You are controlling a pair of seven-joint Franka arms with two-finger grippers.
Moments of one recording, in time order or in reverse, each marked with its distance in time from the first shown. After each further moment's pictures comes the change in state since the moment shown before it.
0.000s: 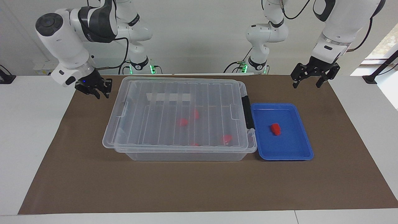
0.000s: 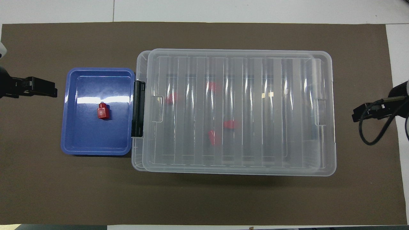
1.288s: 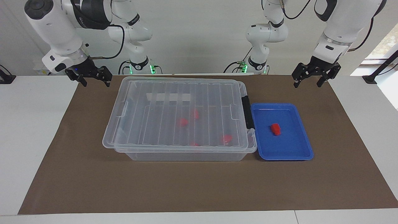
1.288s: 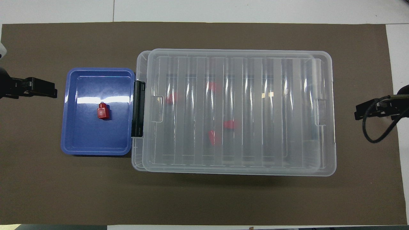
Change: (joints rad) left arm 0.000 0.000 0.000 0.000 0.000 -0.003 0.000; right arm -0.008 -0.004 0.002 0.016 -0.013 0.006 0.111
